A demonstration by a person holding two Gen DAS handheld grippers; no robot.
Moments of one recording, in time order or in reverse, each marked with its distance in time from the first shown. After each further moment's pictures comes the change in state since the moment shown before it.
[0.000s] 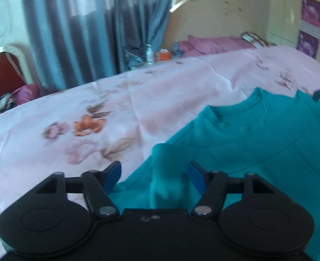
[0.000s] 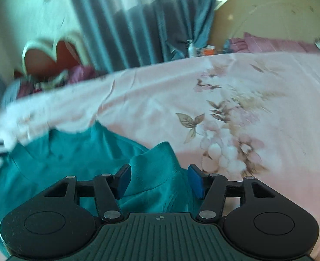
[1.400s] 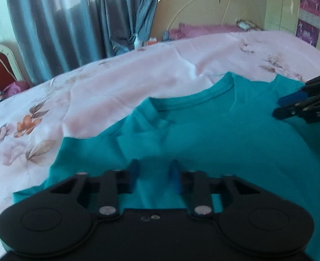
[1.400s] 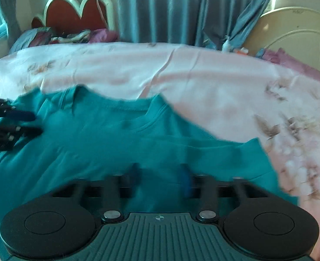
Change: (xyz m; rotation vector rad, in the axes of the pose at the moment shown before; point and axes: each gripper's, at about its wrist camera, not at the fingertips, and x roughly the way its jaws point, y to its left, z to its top) left arm 0.045 -0.099 0.010 -0.001 0.039 0.012; right arm 0.062 0.110 -0.003 -0.205 0.072 -0.008
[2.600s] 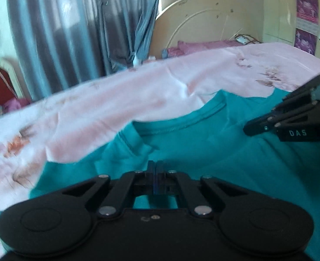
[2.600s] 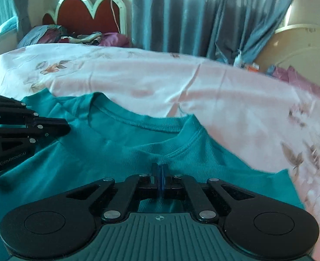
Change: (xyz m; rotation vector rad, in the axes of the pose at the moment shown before) left arm 0.019 -0.021 0.009 0.005 -0.095 0.020; right arm 0.033 0.032 0.013 -0.048 -0.047 0.013
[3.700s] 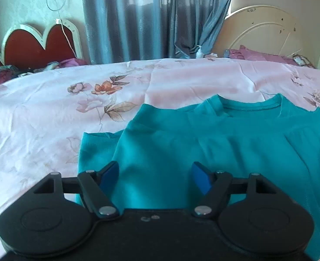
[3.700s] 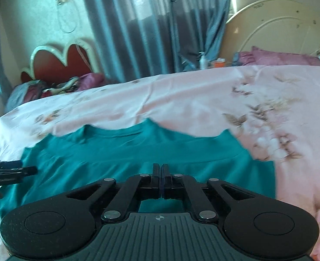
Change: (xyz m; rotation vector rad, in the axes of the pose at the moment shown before) left arm -0.078 0.054 -0.048 -0.270 0.049 0.240; right arm -0.117 -0.034 -0.039 0.279 -0.118 0.030
